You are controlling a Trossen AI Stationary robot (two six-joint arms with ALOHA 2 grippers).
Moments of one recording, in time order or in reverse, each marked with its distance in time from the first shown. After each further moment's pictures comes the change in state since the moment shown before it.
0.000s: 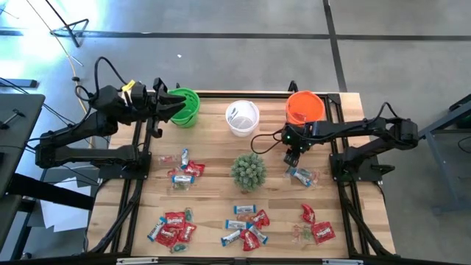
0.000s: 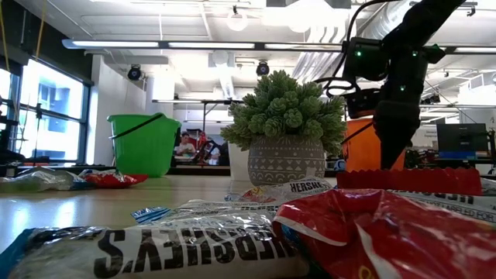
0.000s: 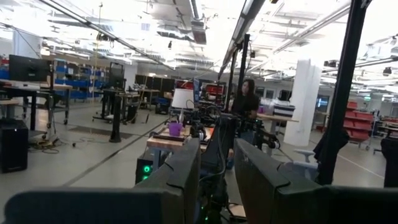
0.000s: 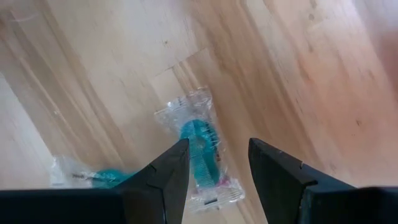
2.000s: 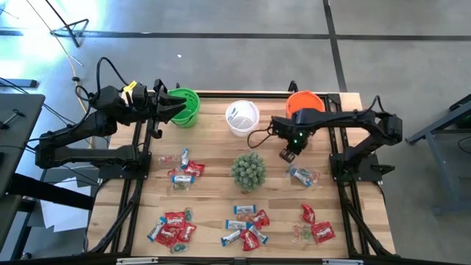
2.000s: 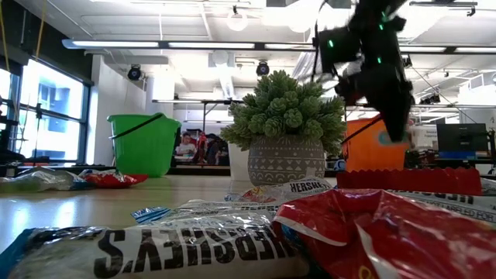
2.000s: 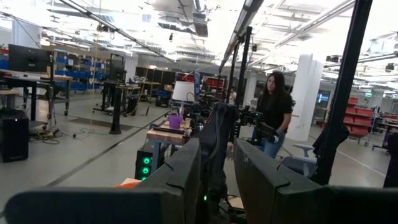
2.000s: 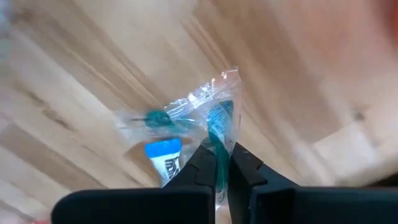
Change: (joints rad) left arm 0.000 -0.008 0.000 -0.040 0.000 -0.008; right arm 0.001 0.178 0.428 -0.573 -0.083 0.193
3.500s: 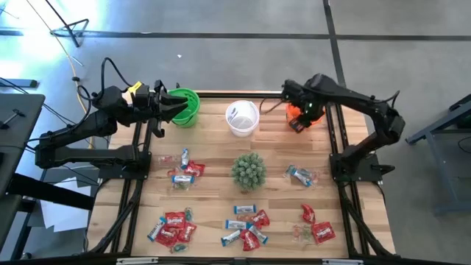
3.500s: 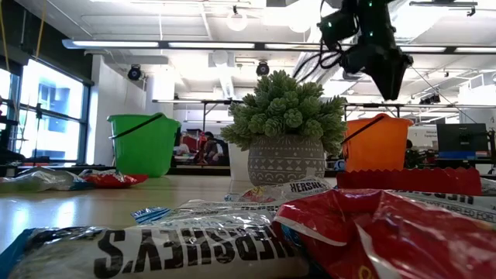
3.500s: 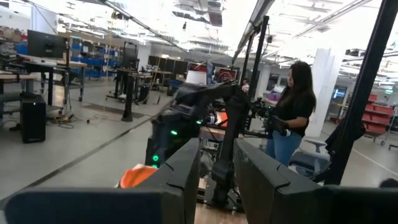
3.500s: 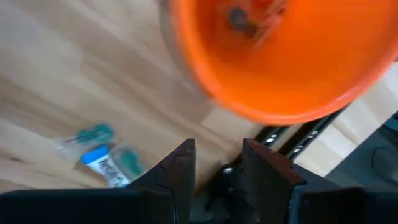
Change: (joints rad) left arm 0.000 0.000 0.000 -0.056 -0.054 -0.010; right arm -0.246 -0.003 0.327 -0.387 0.212 -0.024
